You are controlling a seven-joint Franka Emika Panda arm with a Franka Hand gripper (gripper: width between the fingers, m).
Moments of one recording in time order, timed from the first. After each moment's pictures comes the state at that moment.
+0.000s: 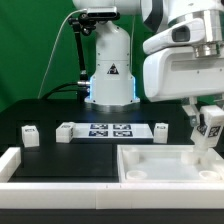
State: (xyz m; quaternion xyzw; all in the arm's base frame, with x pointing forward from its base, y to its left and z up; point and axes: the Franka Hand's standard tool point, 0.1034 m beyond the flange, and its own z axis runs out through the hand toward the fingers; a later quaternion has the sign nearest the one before) arm 0.581 0.124 0.098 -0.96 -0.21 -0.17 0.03
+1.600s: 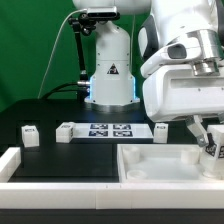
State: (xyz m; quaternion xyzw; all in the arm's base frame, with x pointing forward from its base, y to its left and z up) arm 0.622 0.126 0.079 -0.94 -0.20 -0.28 0.03
